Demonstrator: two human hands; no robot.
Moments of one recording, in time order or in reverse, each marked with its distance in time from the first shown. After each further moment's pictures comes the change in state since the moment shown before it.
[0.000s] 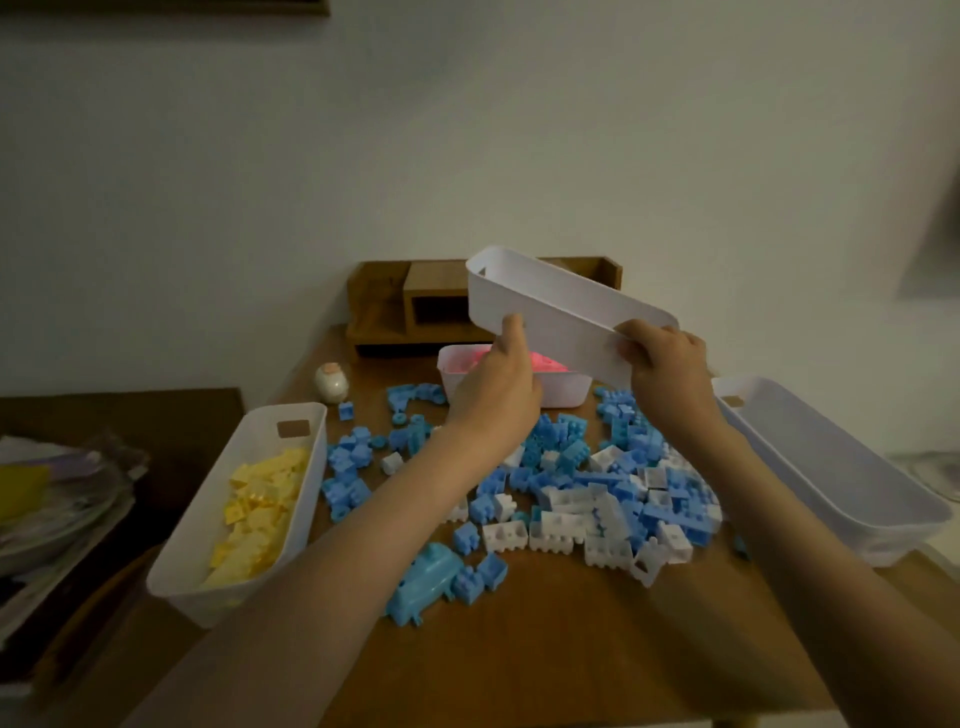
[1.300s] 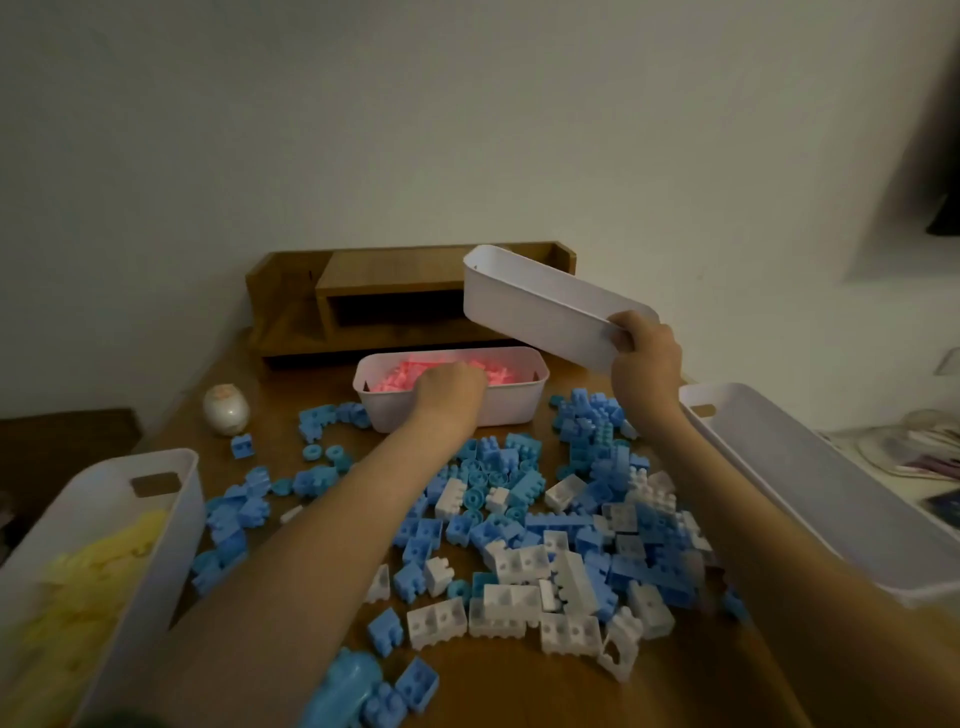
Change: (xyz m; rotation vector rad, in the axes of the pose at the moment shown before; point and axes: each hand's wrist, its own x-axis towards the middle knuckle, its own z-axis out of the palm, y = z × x) left_hand 0.101 -0.034 0.092 0.577 -0.360 0.066; right_hand 0.055 0.077 0.058 0.186 0.120 0.383
